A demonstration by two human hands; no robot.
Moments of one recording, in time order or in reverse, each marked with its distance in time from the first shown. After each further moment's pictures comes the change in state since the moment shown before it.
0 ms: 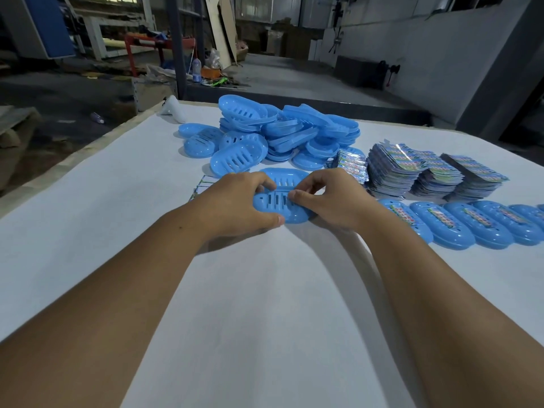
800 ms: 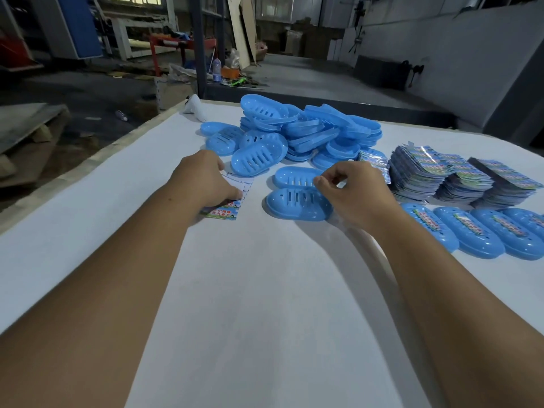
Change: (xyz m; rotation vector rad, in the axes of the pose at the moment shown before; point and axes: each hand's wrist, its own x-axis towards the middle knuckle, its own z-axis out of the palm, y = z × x) left_hand 0.002 -0.036 -0.039 0.113 0.248 -0.492; right_hand 0.003 -0.004 0.007 -0.075 0.205 -0.033
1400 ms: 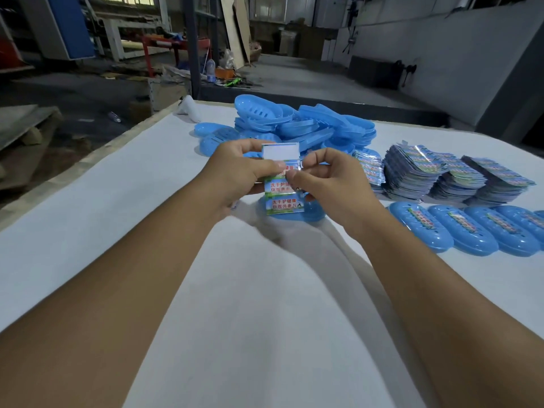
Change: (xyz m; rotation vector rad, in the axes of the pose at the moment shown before) left_hand -0.029 0.046 0.004 -1.087 -0.305 0.141; right_hand -0.013 -0.042 0.002 0.747 -0.109 0.111
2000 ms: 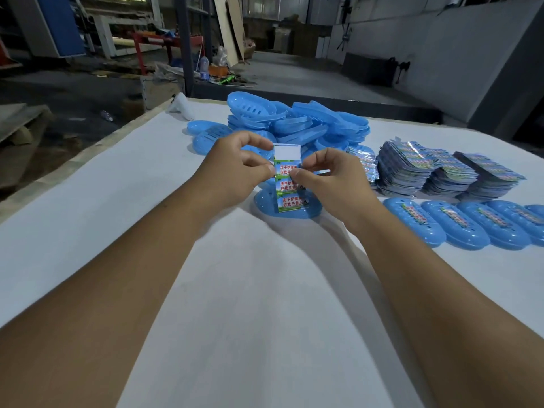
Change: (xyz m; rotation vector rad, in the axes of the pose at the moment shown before) left_hand -0.003 -0.004 -0.002 0.384 0.027 0.201; right_hand 0.009 0.014 -0.010 -0.176 0.130 0.023
